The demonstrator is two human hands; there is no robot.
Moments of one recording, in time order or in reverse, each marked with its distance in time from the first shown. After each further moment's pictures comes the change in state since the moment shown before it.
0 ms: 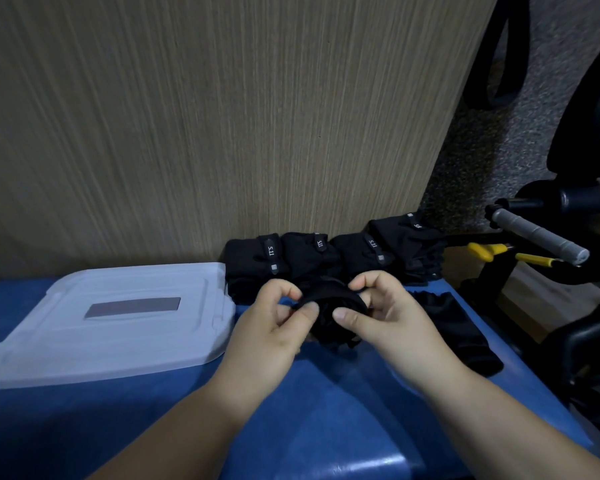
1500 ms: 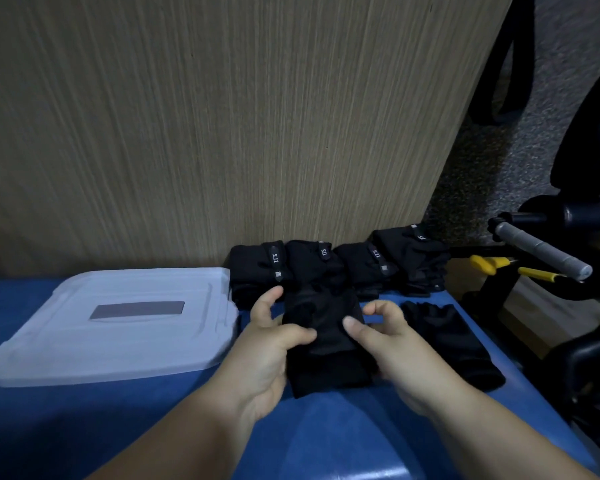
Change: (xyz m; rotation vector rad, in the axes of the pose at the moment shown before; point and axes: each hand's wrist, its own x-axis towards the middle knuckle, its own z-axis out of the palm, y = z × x) left_hand 0.004 -0.006 0.003 -0.723 -0.044 -0.360; right_hand -0.006 -0.002 0.003 -0.063 0.029 0.350
